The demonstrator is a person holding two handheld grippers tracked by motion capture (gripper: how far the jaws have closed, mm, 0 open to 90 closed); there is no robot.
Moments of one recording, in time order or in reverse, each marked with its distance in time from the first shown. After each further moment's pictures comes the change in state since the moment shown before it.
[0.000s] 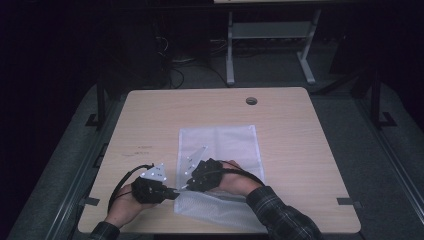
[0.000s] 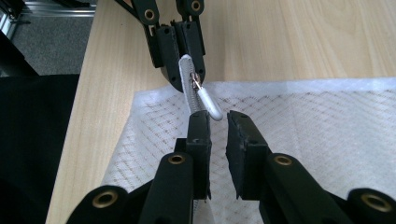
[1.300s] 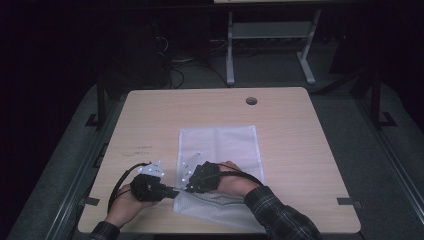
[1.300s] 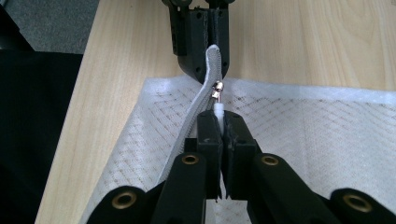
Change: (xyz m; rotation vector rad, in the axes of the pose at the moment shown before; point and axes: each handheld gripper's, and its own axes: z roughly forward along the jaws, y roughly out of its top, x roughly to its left) left arm 0.005 -0.002 -0.002 -0.028 -0.020 -0.109; right arm 0.008 0.005 0.006 0.042 -0.002 -0.096
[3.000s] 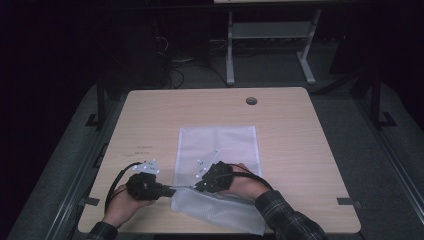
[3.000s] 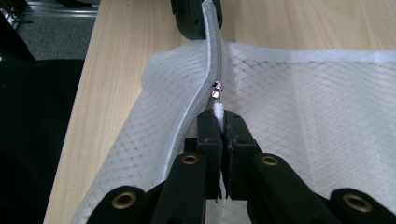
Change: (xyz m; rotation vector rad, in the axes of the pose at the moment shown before) left arm 0.006 -0.007 -0.007 -0.019 0.013 -0.075; right arm -0.001 -0.031 -0.015 -0.065 0.000 0.091
